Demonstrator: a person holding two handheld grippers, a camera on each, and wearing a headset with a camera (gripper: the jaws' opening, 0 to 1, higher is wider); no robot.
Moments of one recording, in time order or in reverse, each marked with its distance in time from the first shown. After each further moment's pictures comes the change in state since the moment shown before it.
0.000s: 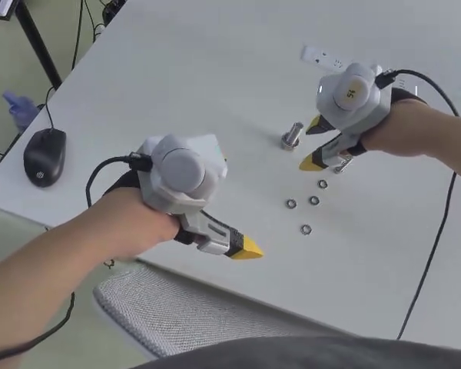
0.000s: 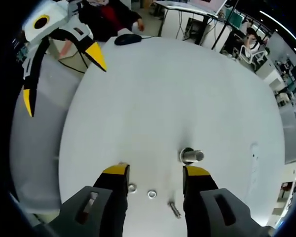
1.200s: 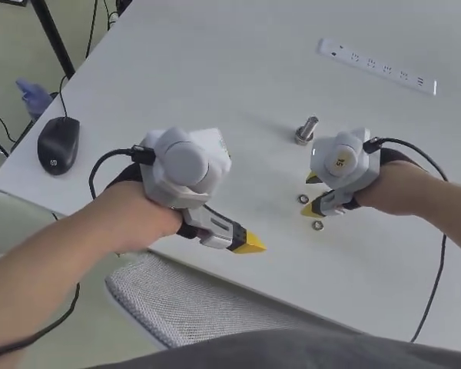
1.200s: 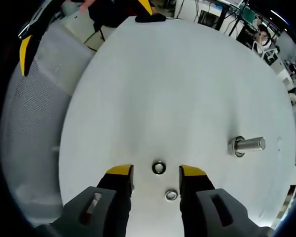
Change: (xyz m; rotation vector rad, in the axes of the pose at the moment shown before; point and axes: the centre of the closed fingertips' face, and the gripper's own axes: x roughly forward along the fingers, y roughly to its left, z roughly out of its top) left arm -0.008 0.005 -0.014 -0.028 0.013 0.015; right arm 0.056 0.071 -0.024 -0.027 0.061 0.064
